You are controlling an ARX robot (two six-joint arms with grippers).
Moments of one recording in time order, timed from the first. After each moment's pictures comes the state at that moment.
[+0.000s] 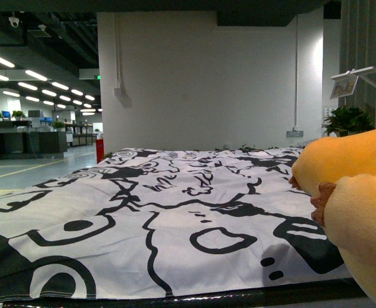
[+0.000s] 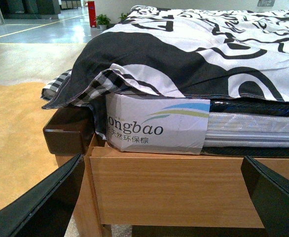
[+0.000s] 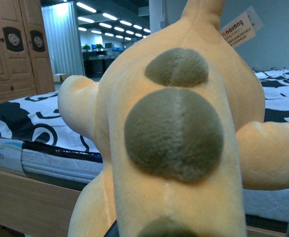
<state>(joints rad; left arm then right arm) 0.00 0.00 0.01 0.00 0.00 0.00 0.22 0.06 0.01 0.31 -0.10 0.08</state>
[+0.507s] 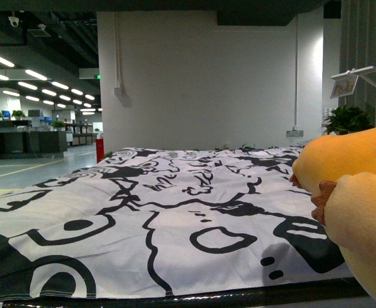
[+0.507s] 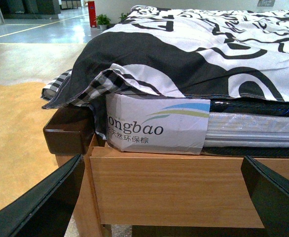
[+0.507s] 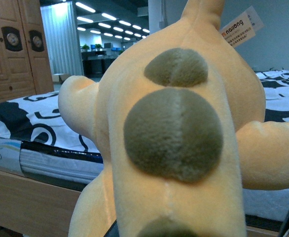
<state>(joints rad) 0.00 0.00 0.01 0.00 0.00 0.00 0.22 0.06 0.01 0.31 -0.10 0.07</state>
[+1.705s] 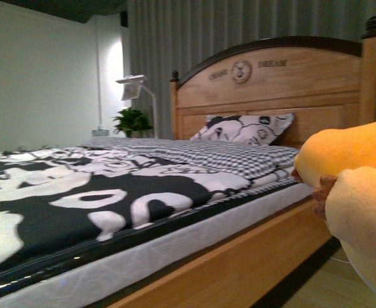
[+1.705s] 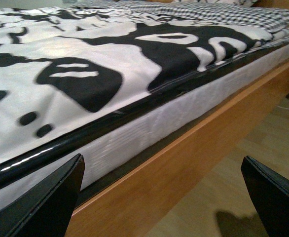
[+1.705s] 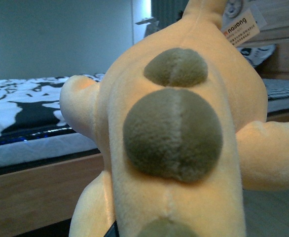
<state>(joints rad) 0.00 0.00 0.01 0.00 0.00 0.00 0.23 0.06 0.01 0.31 -0.10 0.07</state>
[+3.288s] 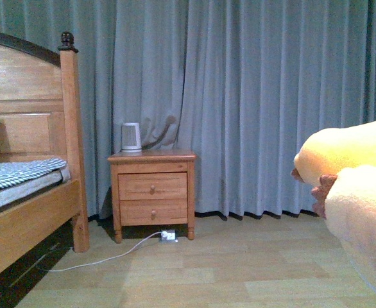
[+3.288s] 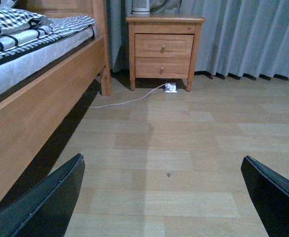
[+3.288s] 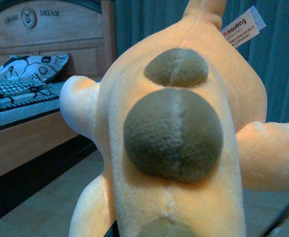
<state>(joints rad) 0.00 0.00 0.01 0.00 0.00 0.00 0.23 0.06 0.01 0.31 -0.10 0.06</state>
